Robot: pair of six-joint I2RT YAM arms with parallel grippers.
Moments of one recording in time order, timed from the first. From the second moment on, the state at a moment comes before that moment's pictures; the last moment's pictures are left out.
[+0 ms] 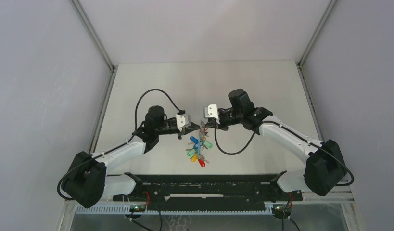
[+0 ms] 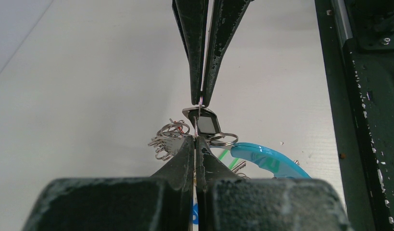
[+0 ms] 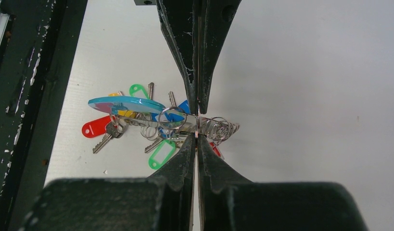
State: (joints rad) left arm -0.54 1.23 0.57 0.39 0.82 0.38; right arm 0.64 1.36 1.00 -0.33 -0.76 -0.80
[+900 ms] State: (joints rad) left arm -0.54 1.23 0.57 0.40 0.82 0.38; right arm 0.64 1.36 1.00 -0.31 -0.76 -0.79
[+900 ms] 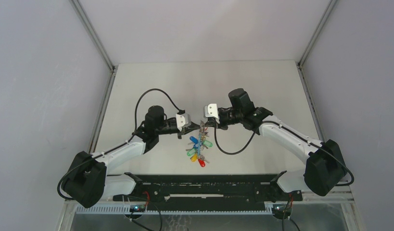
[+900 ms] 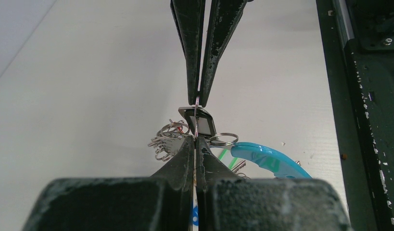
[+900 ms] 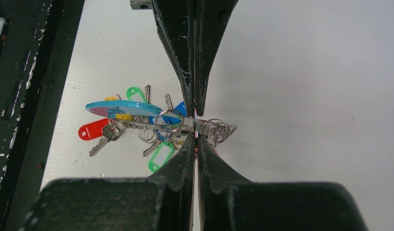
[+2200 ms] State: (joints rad) left arm -0.54 1.24 0.57 0.45 0.80 0.29; right arm 0.67 1.38 1.00 -0.31 -0.67 -0.82
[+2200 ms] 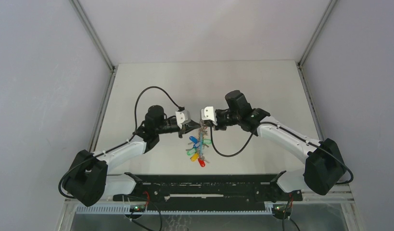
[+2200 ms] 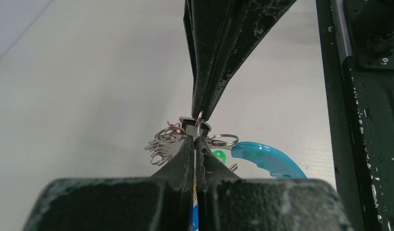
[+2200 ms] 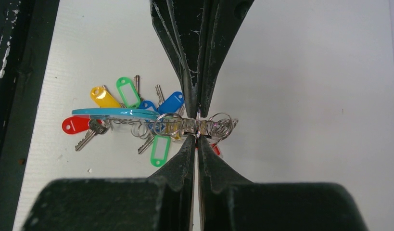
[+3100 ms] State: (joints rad) left arm -0.50 1.24 0.55 0.65 0.76 0.15; right arm 0.69 1.36 0.99 -0.33 -0.62 -0.84
